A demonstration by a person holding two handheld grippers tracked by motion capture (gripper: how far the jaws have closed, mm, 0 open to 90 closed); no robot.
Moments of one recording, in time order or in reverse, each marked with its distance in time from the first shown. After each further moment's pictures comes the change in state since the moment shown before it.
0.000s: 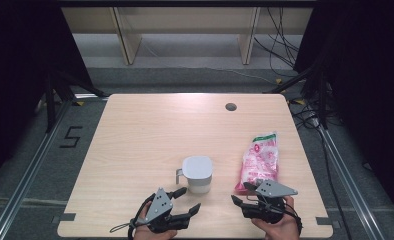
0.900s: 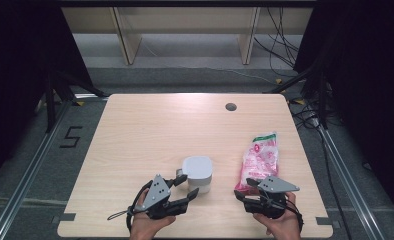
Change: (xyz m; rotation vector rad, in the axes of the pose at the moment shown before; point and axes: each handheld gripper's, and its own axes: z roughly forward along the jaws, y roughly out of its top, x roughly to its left) left arm 0.012 0.036 0.001 -0.035 0.021 0.068; right arm -0.010 0.003 0.000 -0.013 -0.063 0.033
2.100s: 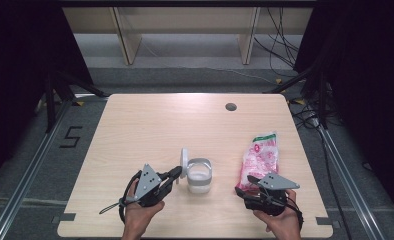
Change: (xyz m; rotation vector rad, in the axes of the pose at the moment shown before) left arm 0.029 0.012 -0.005 -0.026 0.136 0.024; right arm -0.003 0.006 0.000 0.009 -0.024 -0.019
